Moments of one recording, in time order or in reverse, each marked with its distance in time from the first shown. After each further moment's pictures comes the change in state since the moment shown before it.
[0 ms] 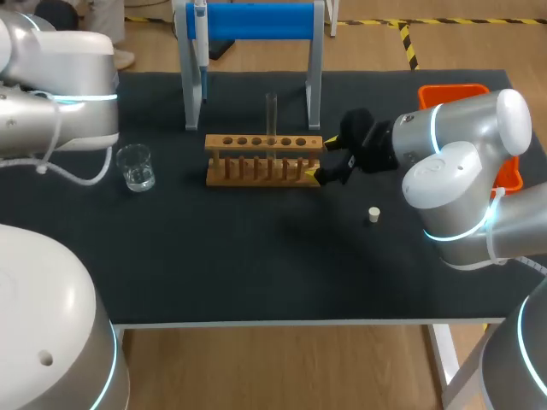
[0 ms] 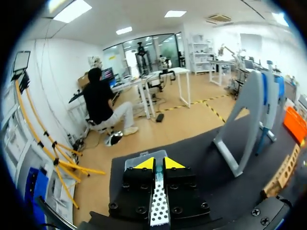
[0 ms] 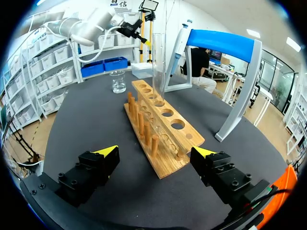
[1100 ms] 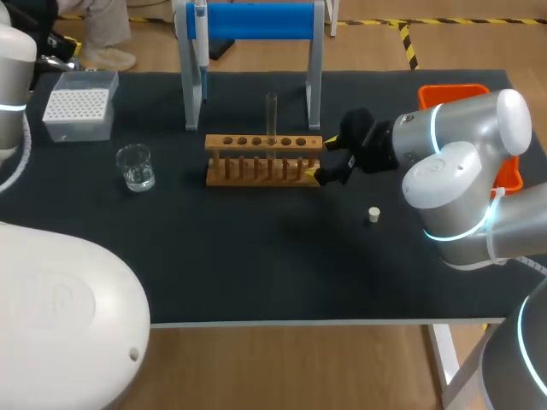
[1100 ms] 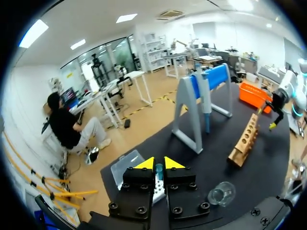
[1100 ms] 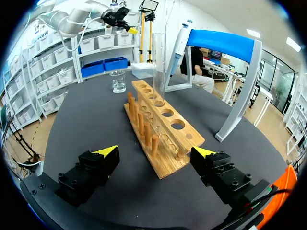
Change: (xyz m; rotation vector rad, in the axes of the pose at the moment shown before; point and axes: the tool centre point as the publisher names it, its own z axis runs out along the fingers) left arm 0.035 -0.015 -0.099 0.009 0.320 0.279; right arm 0.000 0.000 0.000 0.000 0.000 0.000
